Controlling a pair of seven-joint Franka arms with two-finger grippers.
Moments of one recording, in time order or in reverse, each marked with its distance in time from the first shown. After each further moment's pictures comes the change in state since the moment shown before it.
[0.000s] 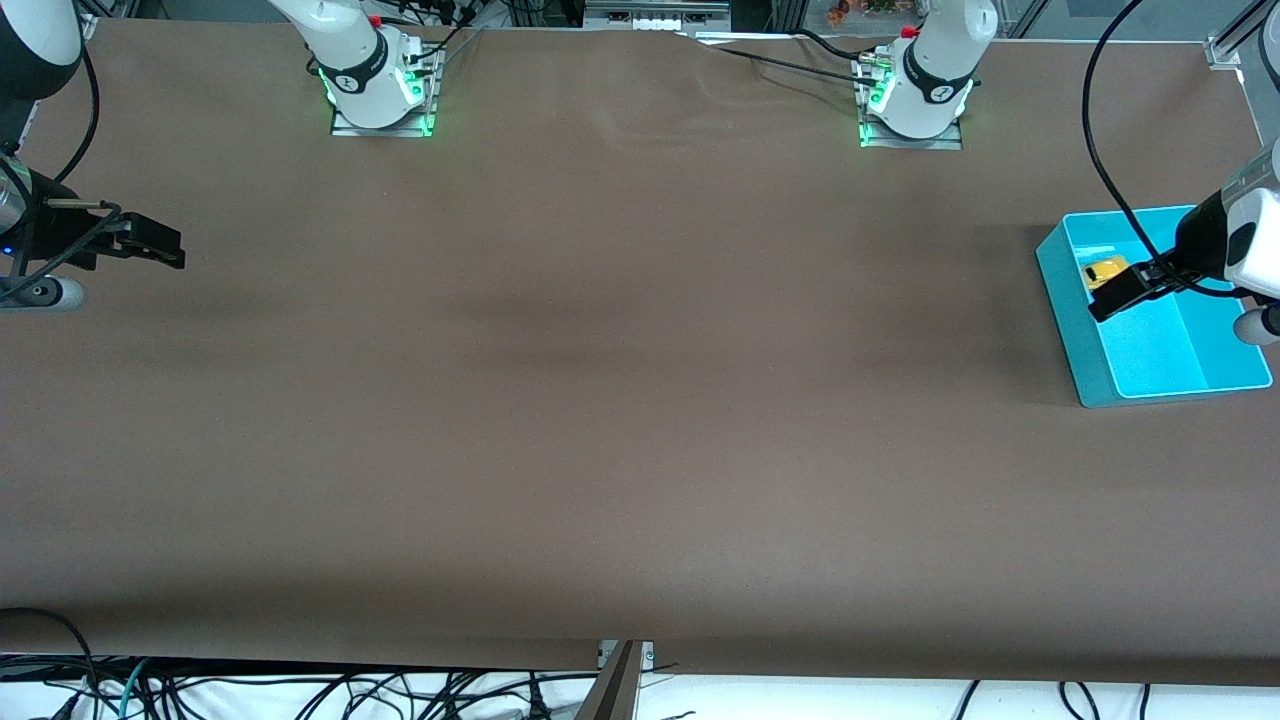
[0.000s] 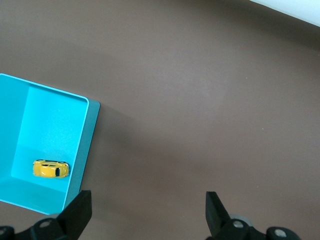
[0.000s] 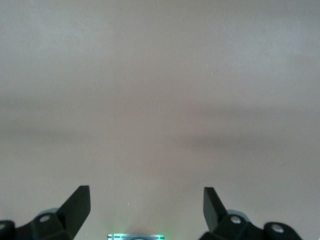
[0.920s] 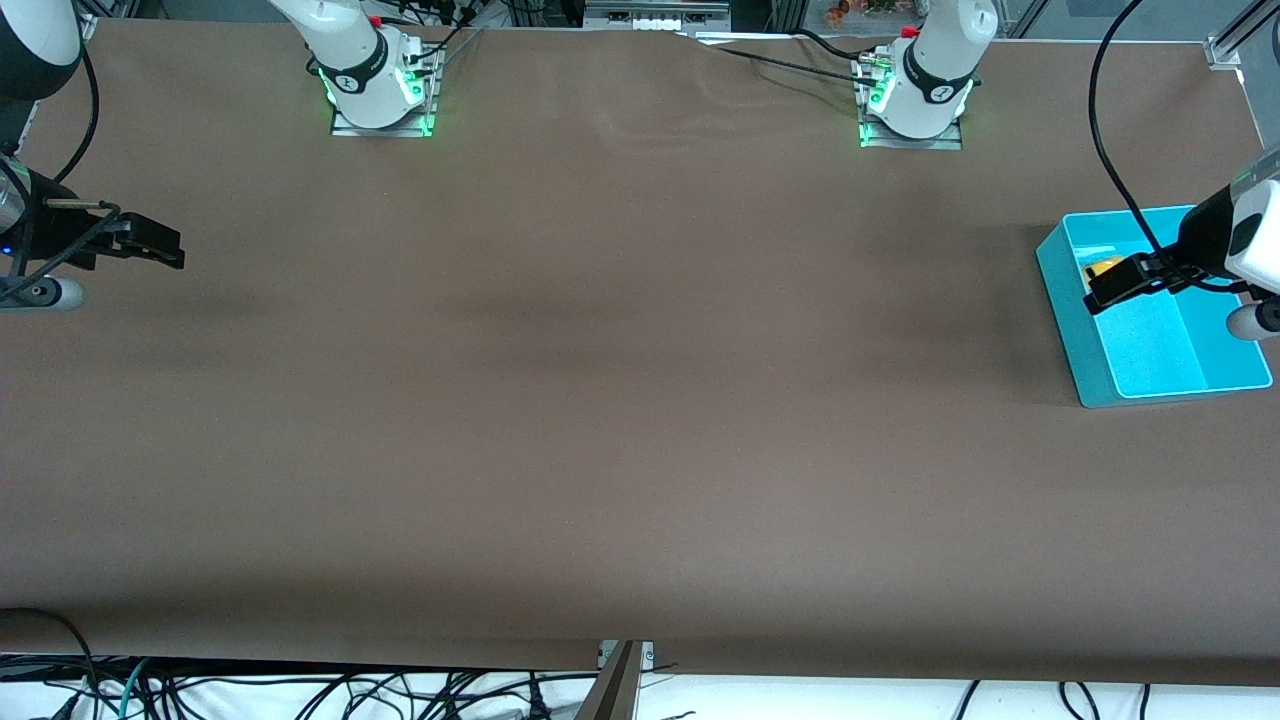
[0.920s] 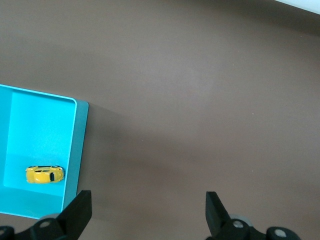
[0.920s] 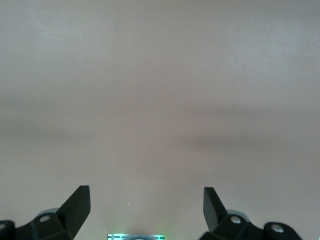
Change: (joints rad) left arm -0.122 -0.002 0.150 0.000 -0.067 -0.013 0.117; right arm -0.001 0.000 0.000 0.000 0.000 0.000 0.000
